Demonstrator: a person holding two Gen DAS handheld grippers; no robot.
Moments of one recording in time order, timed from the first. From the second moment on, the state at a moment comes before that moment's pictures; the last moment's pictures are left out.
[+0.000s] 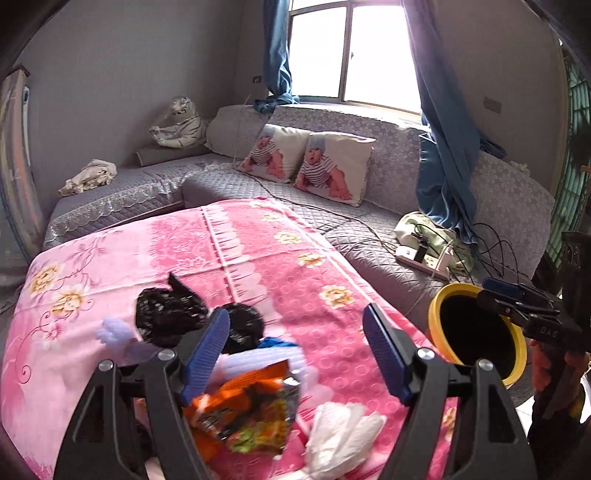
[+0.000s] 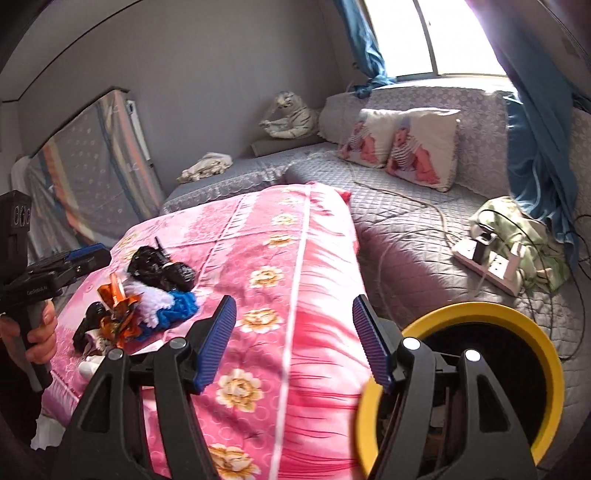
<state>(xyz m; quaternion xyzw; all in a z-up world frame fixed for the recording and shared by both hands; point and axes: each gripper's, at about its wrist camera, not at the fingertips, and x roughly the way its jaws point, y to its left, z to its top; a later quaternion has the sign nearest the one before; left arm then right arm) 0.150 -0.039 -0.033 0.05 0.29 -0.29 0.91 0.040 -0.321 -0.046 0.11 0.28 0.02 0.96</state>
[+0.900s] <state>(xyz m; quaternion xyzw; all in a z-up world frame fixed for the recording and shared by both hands) 0.142 0.135 -0.121 0.07 0.36 -0.21 0.91 0.141 -0.131 -0.089 0.08 0.42 0.25 0.87</state>
